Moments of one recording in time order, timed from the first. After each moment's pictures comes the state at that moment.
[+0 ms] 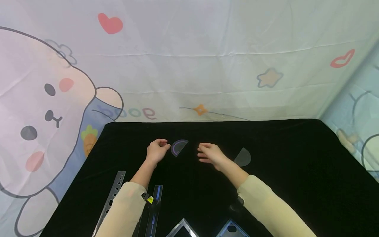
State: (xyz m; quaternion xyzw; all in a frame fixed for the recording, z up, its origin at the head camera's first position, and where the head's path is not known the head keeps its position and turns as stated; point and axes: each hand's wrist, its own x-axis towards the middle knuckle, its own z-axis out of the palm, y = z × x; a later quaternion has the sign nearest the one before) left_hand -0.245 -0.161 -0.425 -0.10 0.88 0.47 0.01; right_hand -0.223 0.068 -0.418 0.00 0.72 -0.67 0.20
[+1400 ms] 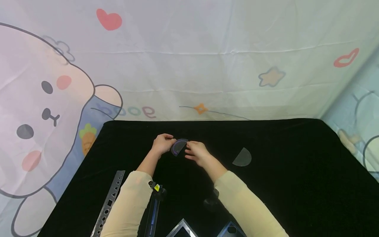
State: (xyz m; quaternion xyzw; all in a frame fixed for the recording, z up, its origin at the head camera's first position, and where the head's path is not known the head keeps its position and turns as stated) left_hand -0.270 -0.145 -0.414 -0.09 0.88 0.46 0.08; right_hand -0.248 0.011 -0.426 0.10 0.63 -0.75 0.20
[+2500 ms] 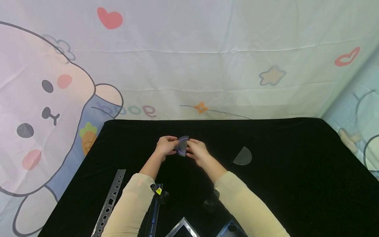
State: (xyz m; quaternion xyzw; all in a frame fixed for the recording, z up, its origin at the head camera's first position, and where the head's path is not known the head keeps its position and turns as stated) left_hand -0.263 -0.138 -0.422 -0.12 0.82 0.55 0.11; right_hand -0.246 0.005 -0.430 0.11 0.62 -0.76 0.17
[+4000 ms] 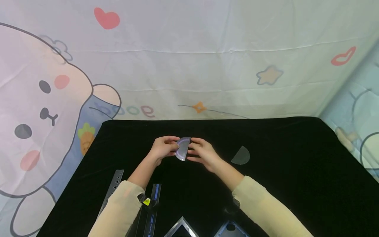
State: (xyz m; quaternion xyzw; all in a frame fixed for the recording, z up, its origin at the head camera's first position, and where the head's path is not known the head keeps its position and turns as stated) left_hand -0.233 -0.139 -0.396 -0.06 0.80 0.59 0.11; right_hand -0.216 0.042 -0.411 0.01 0.63 -0.75 0.18
